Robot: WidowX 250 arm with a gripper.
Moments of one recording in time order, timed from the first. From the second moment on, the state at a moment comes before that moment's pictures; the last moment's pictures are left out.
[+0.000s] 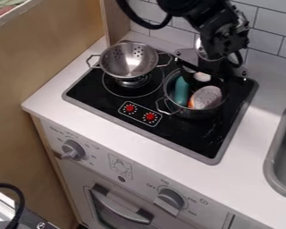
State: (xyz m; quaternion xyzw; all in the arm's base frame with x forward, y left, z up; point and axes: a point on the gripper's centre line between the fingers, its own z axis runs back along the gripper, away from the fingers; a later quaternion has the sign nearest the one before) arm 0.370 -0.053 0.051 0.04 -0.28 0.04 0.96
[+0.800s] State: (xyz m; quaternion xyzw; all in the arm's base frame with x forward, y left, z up) arm 0.386 -0.042 0.046 0.02 -0.31 0.03 0.95
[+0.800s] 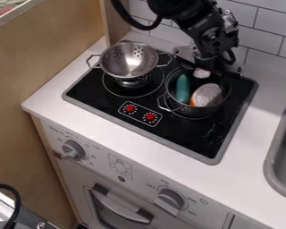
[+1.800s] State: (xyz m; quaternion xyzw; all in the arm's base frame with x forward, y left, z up) arm 0.395 -0.025 0.042 -0.01 -0.36 0.02 0.93
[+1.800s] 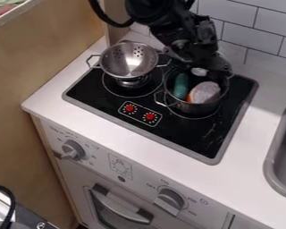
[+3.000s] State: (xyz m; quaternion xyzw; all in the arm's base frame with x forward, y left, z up) arm 0.397 -0.040 0.060 -0.01 -0.26 0.09 0.96
